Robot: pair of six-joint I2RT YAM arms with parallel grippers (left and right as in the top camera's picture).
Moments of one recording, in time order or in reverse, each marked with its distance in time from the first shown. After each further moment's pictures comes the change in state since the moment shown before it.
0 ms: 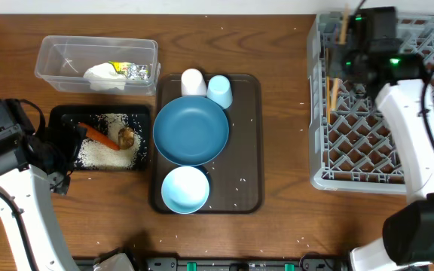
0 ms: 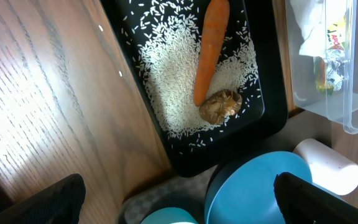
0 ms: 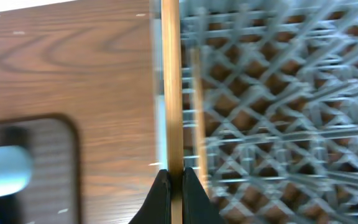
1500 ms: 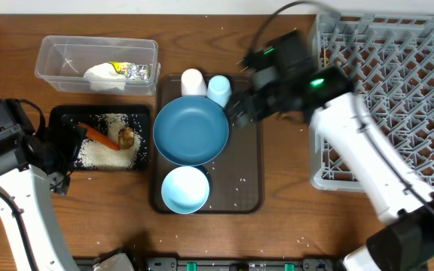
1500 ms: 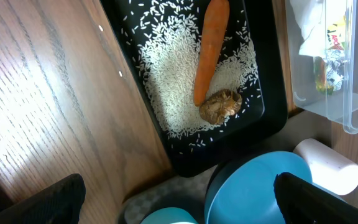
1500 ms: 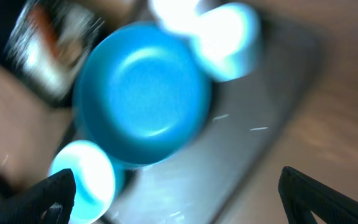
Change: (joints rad) left arm 0.000 0.000 0.000 0.000 0.000 0.000; right arm 0.454 -0.001 0.002 -0.137 -0.377 -0.098
